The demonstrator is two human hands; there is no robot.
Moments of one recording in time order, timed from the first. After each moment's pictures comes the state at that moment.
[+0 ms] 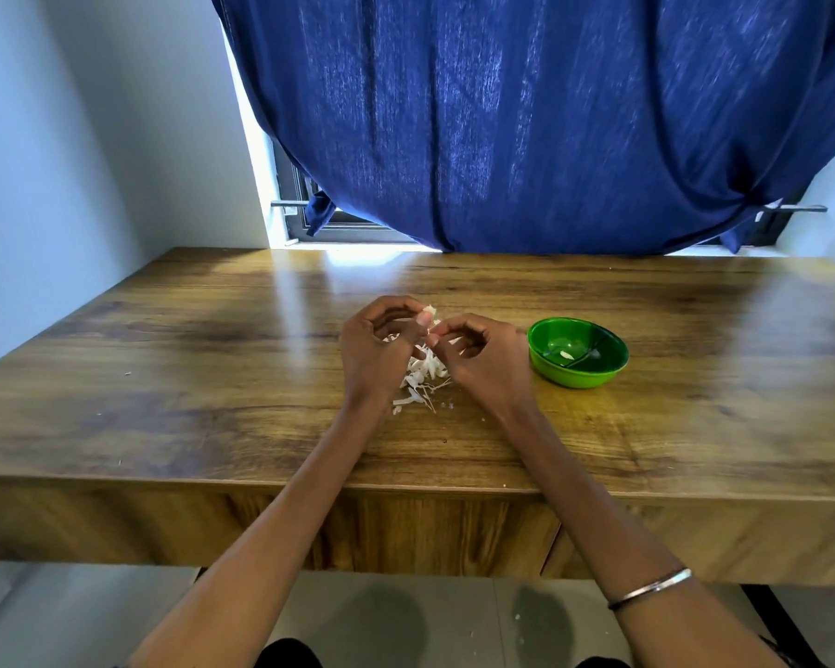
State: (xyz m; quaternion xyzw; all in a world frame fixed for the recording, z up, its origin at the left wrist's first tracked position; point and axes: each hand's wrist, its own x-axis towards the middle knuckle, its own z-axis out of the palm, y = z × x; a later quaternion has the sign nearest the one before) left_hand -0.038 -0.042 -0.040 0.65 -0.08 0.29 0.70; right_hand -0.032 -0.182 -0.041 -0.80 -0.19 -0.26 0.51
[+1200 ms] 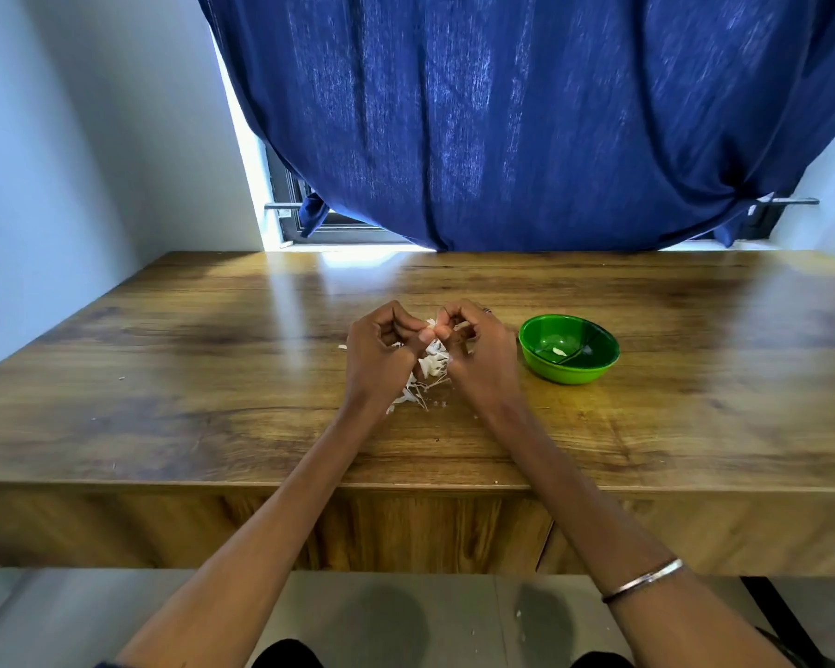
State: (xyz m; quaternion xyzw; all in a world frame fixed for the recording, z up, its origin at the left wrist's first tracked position) left_hand -0.037 -0.045 -0.044 0.71 -0.10 0.25 0.65; right_hand -0.029 -0.179 -0.044 -0.79 -0.19 -0.29 0.50
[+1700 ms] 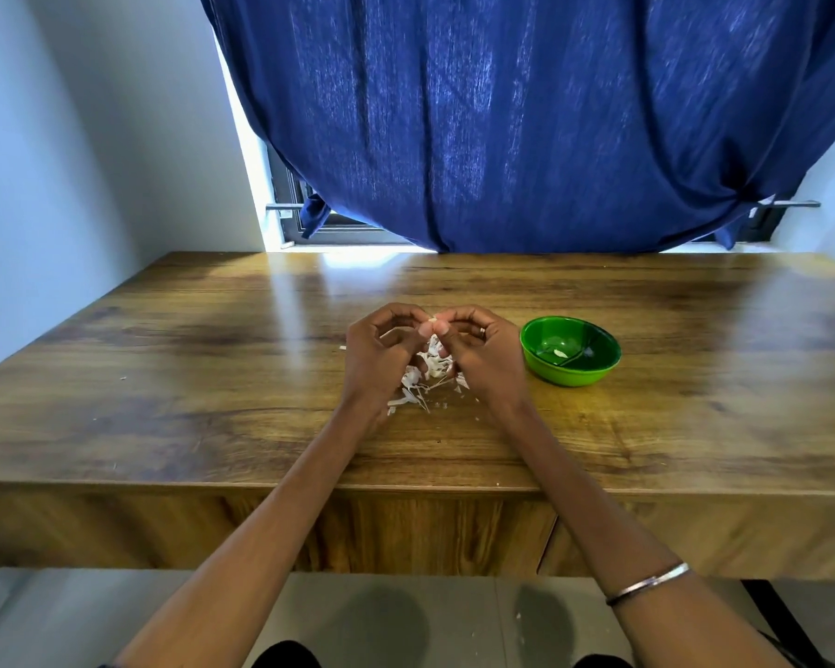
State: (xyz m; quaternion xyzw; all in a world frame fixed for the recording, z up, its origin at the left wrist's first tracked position) left_hand -0.042 -0.045 -0.038 0.68 -0.10 0.21 0.70; right_hand -0.036 -0.180 -0.034 -0.70 -0.14 -0.16 0.68
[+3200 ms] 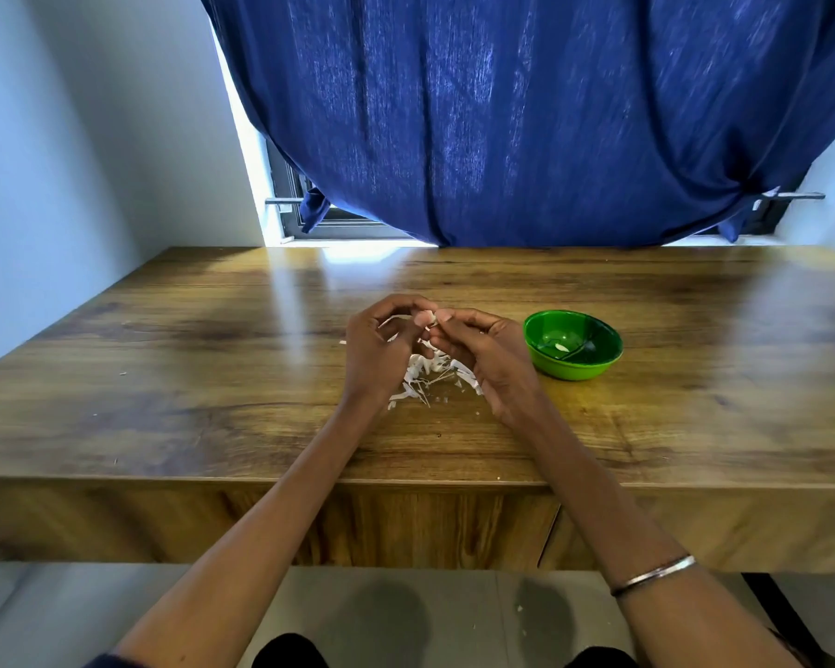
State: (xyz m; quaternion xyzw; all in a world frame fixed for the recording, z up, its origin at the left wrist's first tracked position) left_hand -0.047 -0.047 -0.033 0.68 -0.13 0.24 0.68; right_hand -0.041 -0.186 -0.026 -0.54 -0.09 0.02 0.83
